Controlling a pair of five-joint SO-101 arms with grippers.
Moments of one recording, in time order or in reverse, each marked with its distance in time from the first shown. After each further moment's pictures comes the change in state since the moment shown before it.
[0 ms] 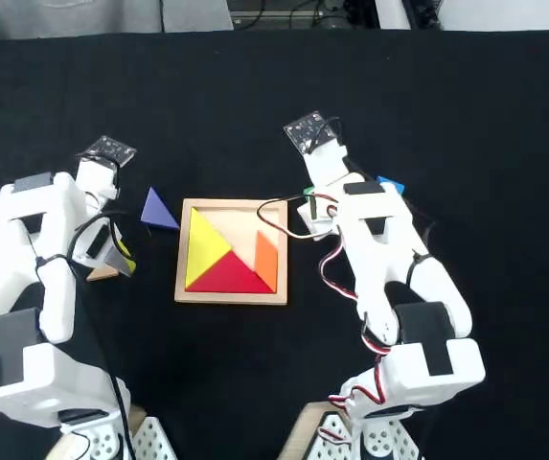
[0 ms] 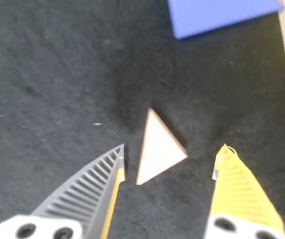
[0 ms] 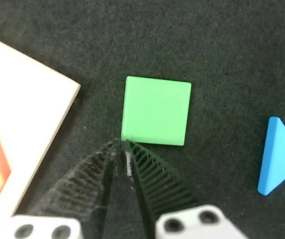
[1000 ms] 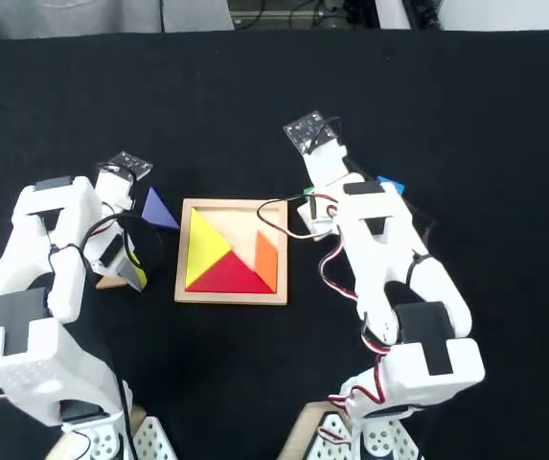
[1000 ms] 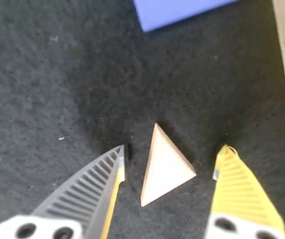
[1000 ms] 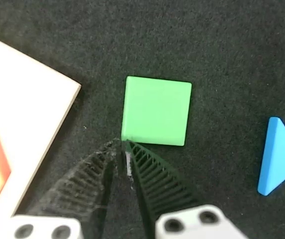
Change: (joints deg) left arm 1.8 8.0 -1.5 -0.8 0.3; right arm 0.0 0.0 0.0 0.0 0.0
